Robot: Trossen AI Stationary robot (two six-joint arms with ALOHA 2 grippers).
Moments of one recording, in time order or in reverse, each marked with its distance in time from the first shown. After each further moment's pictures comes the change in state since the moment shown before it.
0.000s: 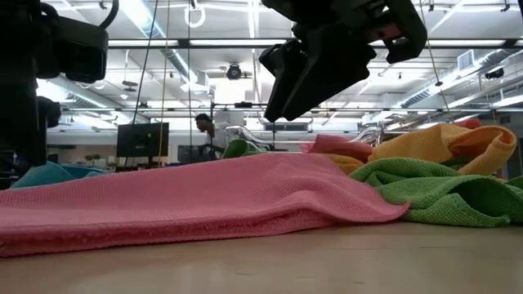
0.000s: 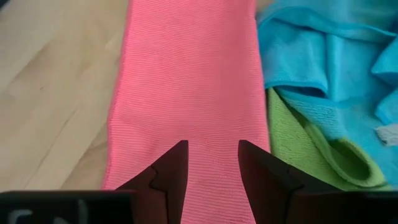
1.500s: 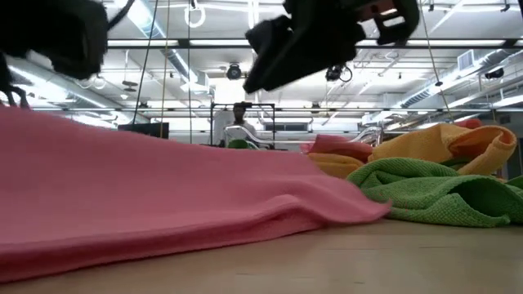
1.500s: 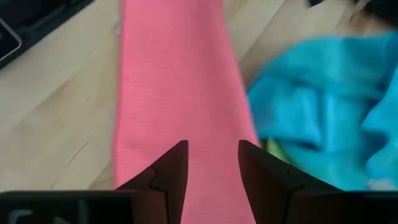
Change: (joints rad) left arm 0.009 0.173 0.159 0.092 0.482 0.060; right arm 0.012 -0.001 0.007 0.130 -0.036 -0.084
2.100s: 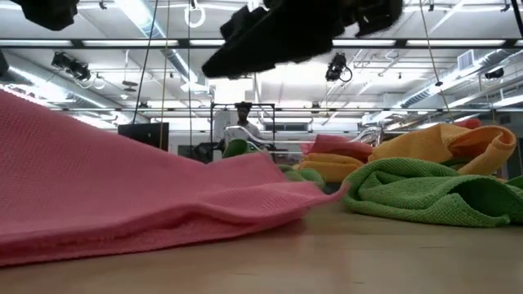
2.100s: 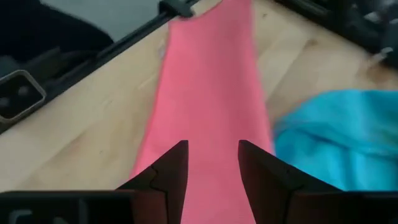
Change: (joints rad) left arm -0.063 -0.008 0.193 -0.388 -0.026 0.020; right arm 0.012 0.089 -0.001 0.227 -0.124 0.025
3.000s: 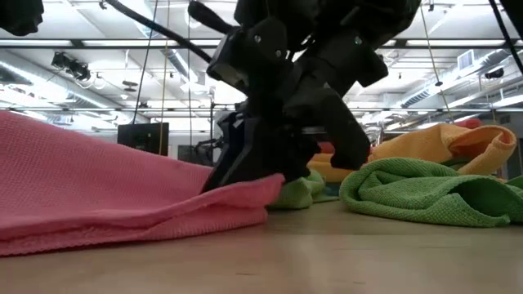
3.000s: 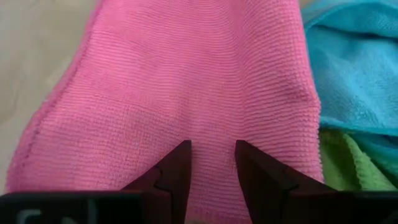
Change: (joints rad) left arm -0.052 -0.041 0.000 -0.179 0.000 -0.087; right arm -0.025 0.204 0.001 0.054 0.140 0.101
